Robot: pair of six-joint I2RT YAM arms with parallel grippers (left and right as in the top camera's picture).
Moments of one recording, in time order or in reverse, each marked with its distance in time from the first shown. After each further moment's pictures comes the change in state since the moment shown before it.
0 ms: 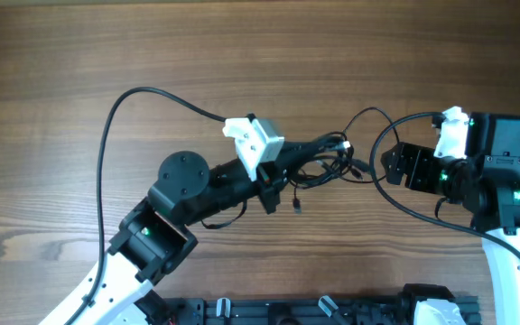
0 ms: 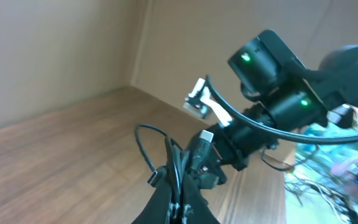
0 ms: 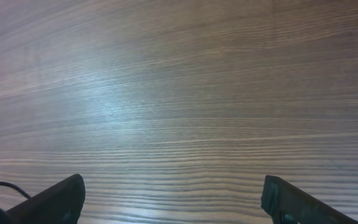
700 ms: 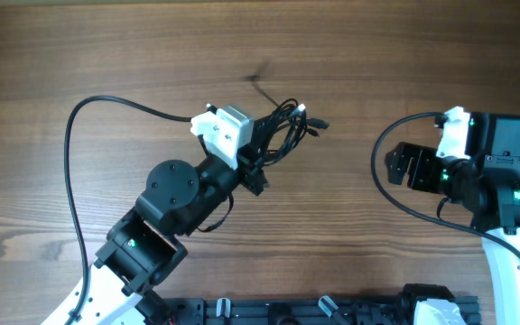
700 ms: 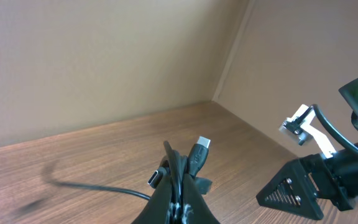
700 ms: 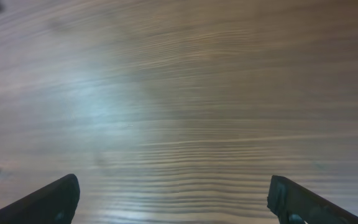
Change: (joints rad) left arm 0.000 -0.068 0.000 -0.093 -0.383 0.027; right arm 0.000 0.000 0.000 0.000 0.027 -0.031
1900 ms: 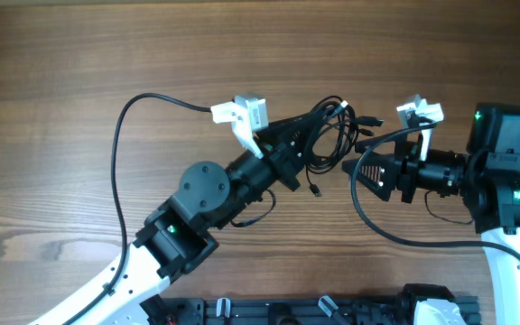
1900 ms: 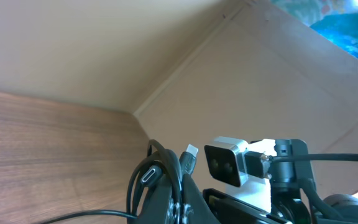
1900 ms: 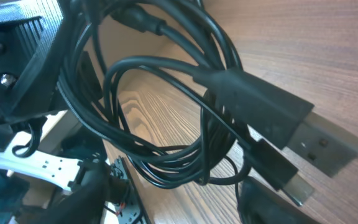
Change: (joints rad) left arm -0.132 0.155 0.000 0.313 0.000 -0.528; right arm -0.001 0.001 0.000 0.145 -0.919 -0.327
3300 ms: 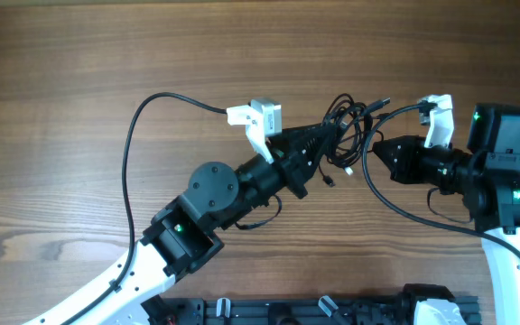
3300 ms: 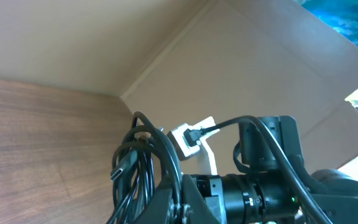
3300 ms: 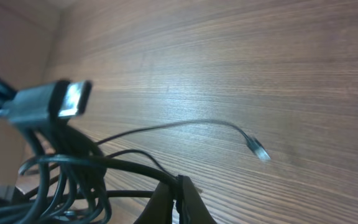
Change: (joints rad) left arm -0.018 0.023 0.000 0.005 0.072 -0.003; right arm 0.002 0.001 0.000 -0.013 0.502 0.346
